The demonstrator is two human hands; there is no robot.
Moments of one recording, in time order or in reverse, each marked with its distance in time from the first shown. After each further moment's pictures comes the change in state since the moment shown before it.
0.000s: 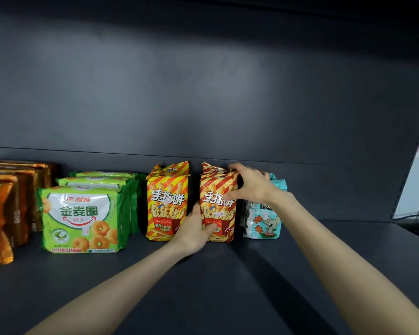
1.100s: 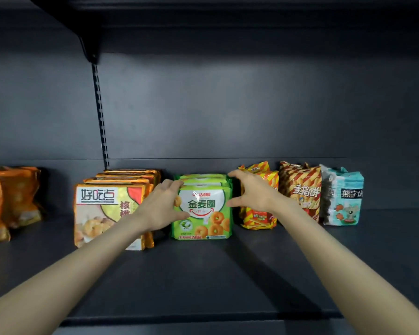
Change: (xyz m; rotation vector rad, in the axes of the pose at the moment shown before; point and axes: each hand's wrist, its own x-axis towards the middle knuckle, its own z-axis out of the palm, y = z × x) left_hand -0.100 -0.114 -0.269 0.559 0.090 0.159; right_hand -0.021 -0.221 0.065 0.118 -0.019 -0.138
